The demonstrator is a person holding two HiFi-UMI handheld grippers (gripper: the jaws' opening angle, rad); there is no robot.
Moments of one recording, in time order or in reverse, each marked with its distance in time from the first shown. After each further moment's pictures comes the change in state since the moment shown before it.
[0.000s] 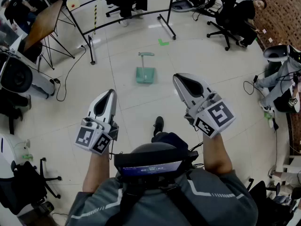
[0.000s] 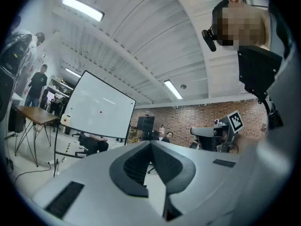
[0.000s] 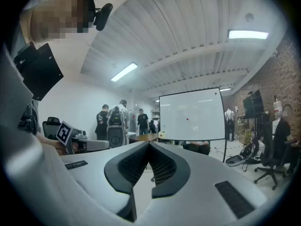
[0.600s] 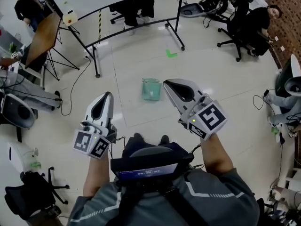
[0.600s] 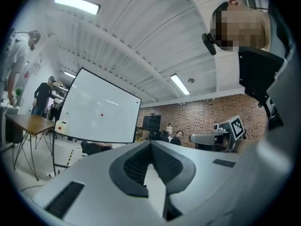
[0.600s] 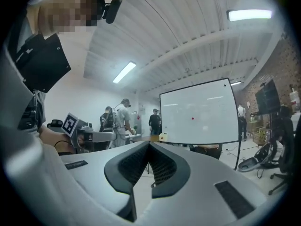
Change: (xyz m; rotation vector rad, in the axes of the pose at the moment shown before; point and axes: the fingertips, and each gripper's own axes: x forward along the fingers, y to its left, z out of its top) left arm 0.286 0.129 0.050 0.042 0.009 0.058; right arm 0.205 -0.240 0.009 0.000 0.003 0.141
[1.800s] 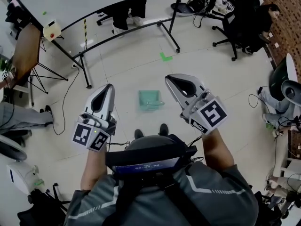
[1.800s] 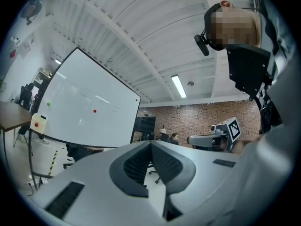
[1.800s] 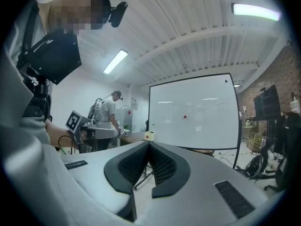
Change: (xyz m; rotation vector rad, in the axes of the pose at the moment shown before) left arm 0.239 0.254 0.011 -0.045 -0.013 -0.157; right arm 0.267 -0.196 -0.014 -0.058 0.051 -0.082
